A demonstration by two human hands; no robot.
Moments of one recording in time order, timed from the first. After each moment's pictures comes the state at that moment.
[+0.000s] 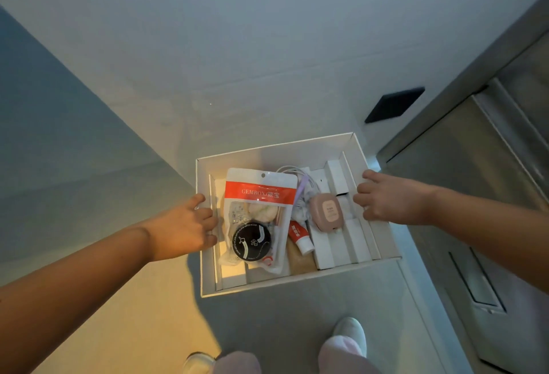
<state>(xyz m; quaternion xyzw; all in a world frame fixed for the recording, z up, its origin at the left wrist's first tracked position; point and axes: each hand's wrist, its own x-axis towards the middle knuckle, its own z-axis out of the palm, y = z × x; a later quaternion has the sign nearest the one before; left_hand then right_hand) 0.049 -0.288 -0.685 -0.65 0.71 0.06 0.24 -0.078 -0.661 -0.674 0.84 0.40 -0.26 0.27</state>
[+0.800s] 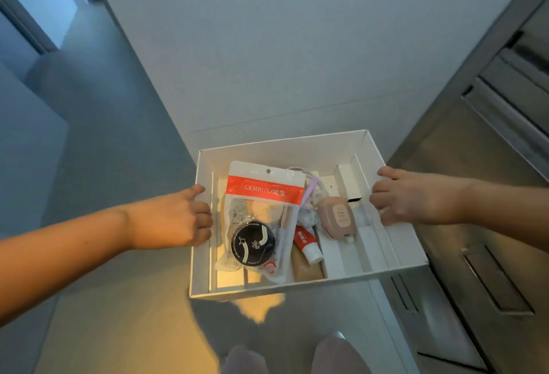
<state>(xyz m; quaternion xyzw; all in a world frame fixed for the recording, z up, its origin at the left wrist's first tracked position) 0.029 -0.247 -0.255 -0.60 0.76 -0.05 0.23 -0.123 -0.619 -0.221 0.85 0.38 -0.20 0.29</state>
